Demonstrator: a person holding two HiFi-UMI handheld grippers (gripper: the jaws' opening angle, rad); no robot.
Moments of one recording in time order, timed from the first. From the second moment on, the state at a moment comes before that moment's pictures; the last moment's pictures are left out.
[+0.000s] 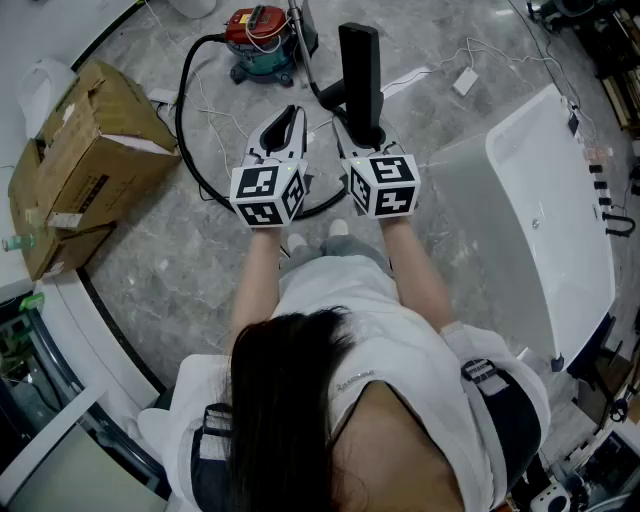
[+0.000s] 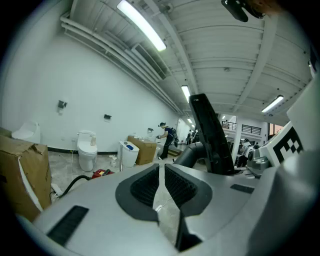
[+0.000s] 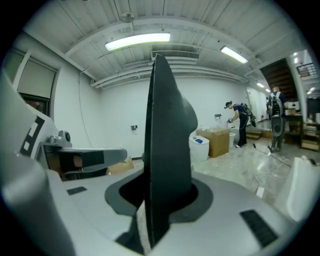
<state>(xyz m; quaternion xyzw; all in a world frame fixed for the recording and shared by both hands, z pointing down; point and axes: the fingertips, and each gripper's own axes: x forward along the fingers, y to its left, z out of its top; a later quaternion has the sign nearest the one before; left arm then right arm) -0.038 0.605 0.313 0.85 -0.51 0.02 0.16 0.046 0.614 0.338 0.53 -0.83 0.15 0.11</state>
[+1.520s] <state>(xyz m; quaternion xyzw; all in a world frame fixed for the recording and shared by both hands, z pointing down) -0.017 0.525 0.340 0.82 -0.55 0.02 0.15 0.120 0.528 0.361 0.54 -0.82 0.17 0.10</state>
